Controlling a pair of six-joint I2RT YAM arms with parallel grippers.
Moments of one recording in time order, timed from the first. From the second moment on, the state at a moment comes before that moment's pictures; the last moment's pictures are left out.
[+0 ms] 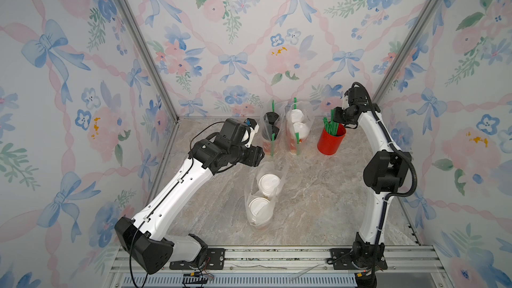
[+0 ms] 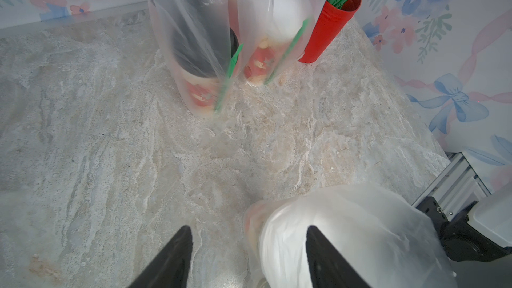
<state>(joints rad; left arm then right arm) -0.58 1.34 1.48 -0.92 0.12 -0.21 -0.01 2.18 2.18 -0.87 -0.02 0.16</state>
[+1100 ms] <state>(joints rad) -0.58 1.34 1.48 -0.92 0.13 -0.23 0.00 2.23 2.26 -0.91 -0.03 0.12</state>
